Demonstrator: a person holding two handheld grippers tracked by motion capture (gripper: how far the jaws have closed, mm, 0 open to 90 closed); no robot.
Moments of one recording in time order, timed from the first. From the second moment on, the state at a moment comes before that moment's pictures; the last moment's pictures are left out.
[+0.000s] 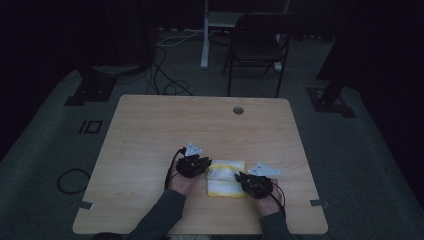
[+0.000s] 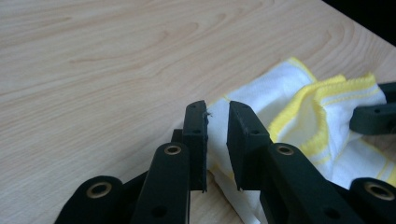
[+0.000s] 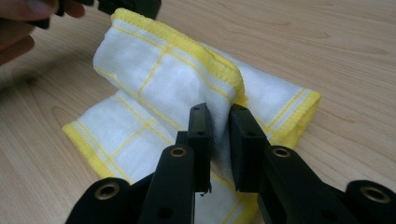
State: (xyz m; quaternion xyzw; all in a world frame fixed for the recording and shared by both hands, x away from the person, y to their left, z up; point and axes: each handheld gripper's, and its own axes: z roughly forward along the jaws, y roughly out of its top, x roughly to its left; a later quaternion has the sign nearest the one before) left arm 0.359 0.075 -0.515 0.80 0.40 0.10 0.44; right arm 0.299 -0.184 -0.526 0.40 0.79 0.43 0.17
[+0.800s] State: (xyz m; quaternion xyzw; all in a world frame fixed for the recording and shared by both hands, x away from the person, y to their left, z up) left arm 0.333 0.072 -0.531 0.82 0.37 0.09 0.42; right arm 0.297 -0.213 -0.512 0.43 0.75 0.45 0.19
